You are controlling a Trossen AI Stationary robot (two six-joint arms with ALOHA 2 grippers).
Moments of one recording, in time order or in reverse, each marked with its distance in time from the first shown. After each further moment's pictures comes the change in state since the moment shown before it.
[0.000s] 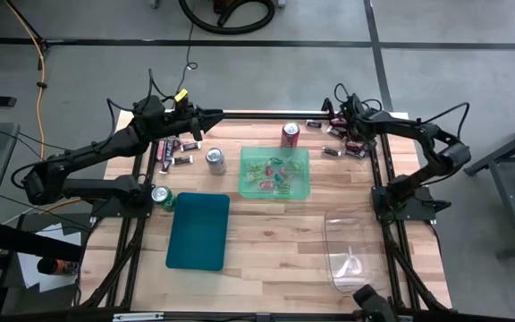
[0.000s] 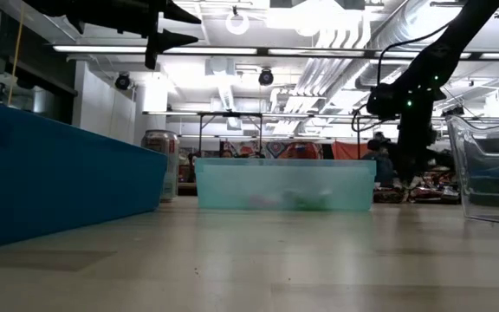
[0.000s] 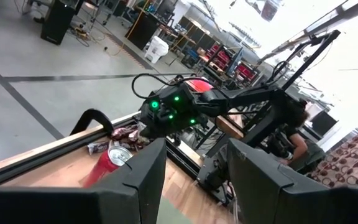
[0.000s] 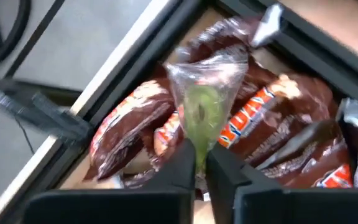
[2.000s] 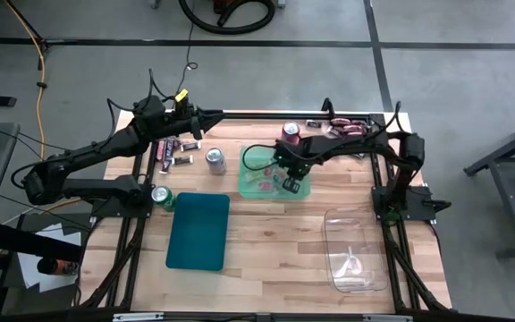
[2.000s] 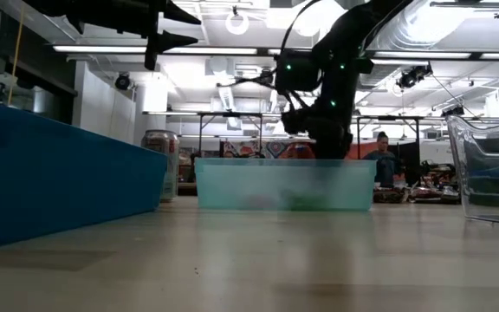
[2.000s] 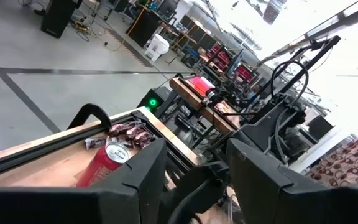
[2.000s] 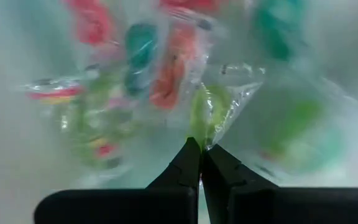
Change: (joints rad) left arm -0.001 0.000 0.000 -0.007 0.000 -0.044; right arm 0.764 0.358 0.453 -0.279 -0.327 -1.198
